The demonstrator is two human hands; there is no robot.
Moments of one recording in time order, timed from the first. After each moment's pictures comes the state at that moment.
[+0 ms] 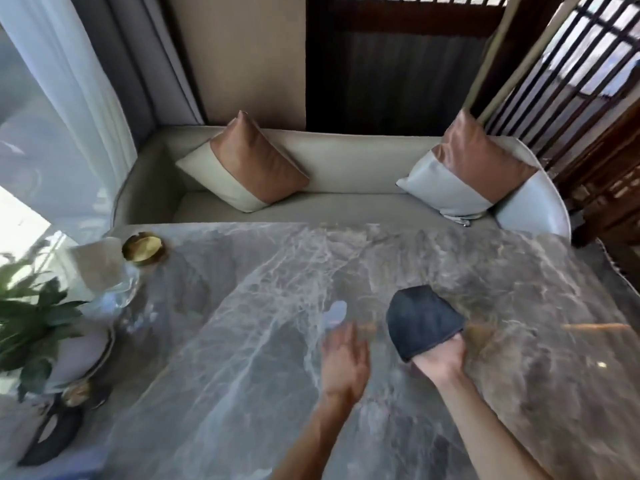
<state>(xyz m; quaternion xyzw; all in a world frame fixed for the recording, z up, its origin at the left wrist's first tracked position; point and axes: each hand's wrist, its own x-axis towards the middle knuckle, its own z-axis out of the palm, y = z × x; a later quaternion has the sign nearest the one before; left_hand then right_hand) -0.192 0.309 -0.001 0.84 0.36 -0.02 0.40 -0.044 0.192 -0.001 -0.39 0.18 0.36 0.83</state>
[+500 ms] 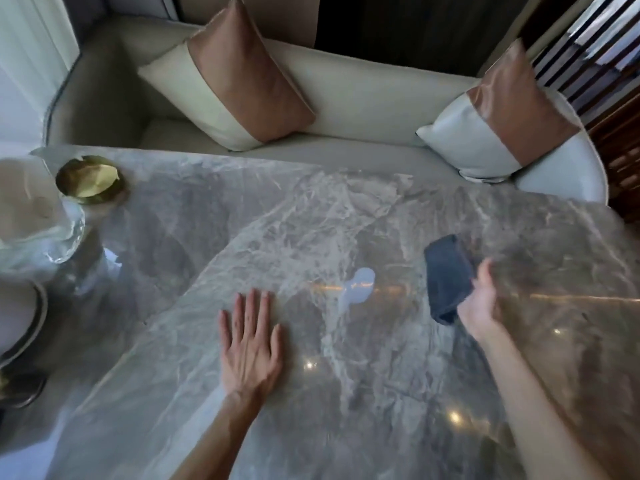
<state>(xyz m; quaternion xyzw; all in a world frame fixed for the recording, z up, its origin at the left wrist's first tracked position) -0.303 0.444 -0.159 0.89 0.42 -0.01 0.16 0.004 0.254 -0.079 -0.67 0.08 0.28 0.68</state>
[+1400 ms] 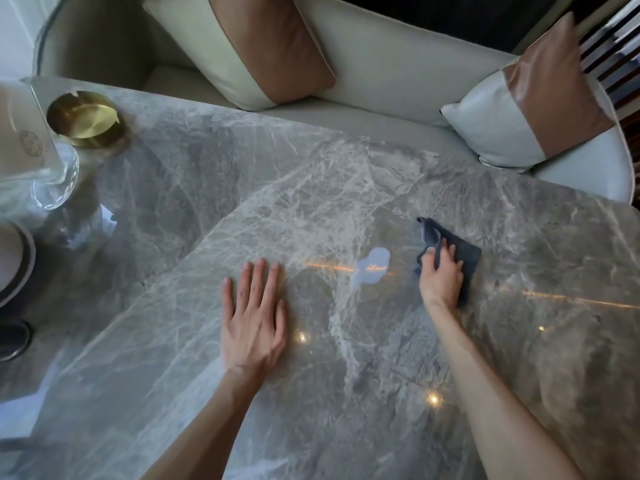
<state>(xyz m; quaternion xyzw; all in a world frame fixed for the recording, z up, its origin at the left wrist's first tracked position) -0.308 0.445 -0.156 0.90 0.41 0.01 0.17 -0.023 0.308 -0.142 -0.97 -0.08 0.08 0.23</state>
